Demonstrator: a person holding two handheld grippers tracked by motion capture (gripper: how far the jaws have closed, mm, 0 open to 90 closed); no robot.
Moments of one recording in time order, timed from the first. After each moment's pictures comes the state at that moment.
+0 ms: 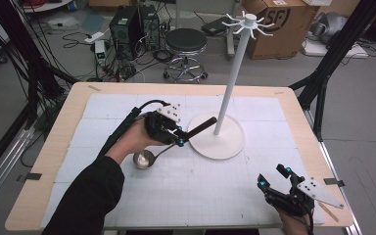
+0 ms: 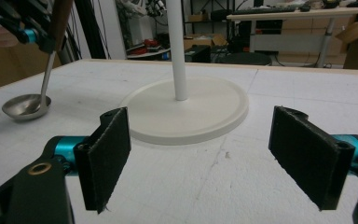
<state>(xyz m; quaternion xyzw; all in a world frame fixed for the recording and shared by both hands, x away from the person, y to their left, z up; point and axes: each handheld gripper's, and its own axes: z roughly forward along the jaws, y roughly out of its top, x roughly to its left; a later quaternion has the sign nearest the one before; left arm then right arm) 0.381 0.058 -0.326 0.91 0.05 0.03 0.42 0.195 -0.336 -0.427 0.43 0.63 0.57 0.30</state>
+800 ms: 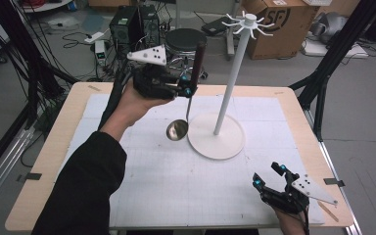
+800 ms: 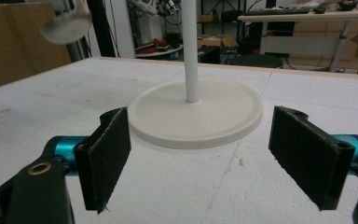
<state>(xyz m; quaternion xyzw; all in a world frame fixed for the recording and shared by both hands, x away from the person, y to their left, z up) 0.397 0.070 -0.200 0.80 0.09 0.07 0.59 0.203 -0.328 -0.429 0.41 0.65 0.57 0.29</state>
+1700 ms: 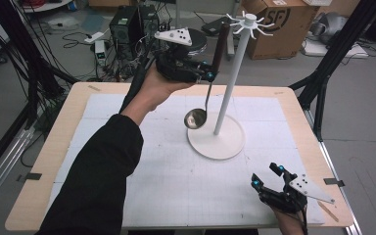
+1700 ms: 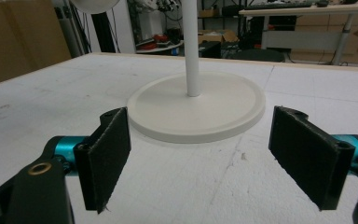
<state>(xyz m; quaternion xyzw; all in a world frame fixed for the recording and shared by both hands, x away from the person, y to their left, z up) 0.419 0.025 -0.187 0.80 0.10 0.07 0.58 0.204 -0.326 -0.434 0.42 0.65 0.57 0.28</state>
